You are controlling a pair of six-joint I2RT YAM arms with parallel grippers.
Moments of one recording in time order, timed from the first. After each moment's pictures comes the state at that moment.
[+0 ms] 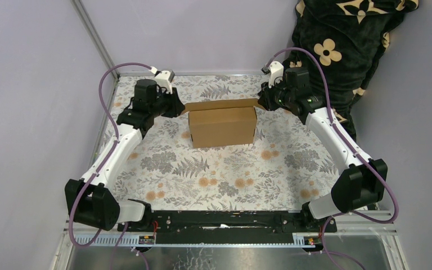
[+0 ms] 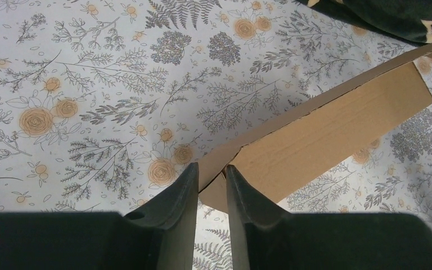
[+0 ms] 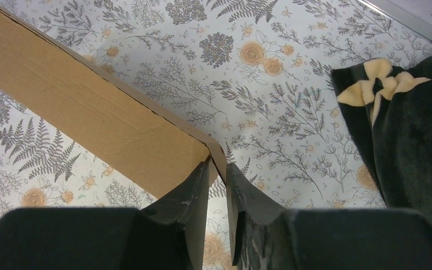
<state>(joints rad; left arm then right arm) -0.21 1.31 1.16 -0.36 0.29 -0.16 0.30 1.47 1.34 -0.45 -0.35 -0.16</state>
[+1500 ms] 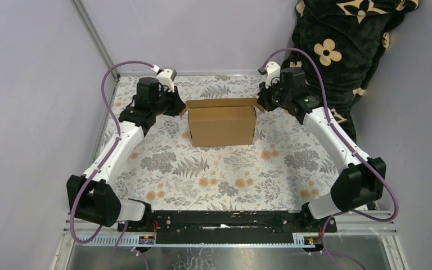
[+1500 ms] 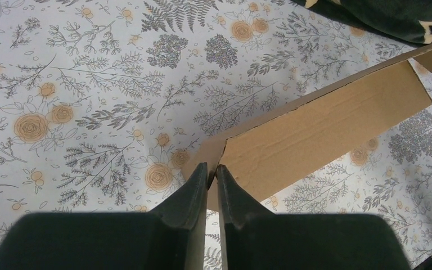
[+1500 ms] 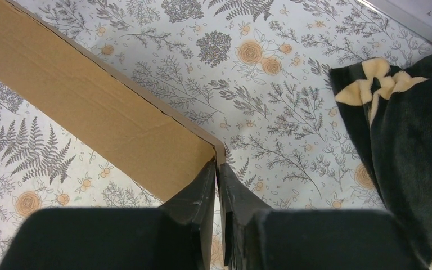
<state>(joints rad) -0.22 1.34 1.18 -0.35 0.29 -0.16 0.33 1.49 1.35 -0.46 -0.30 -0.16</state>
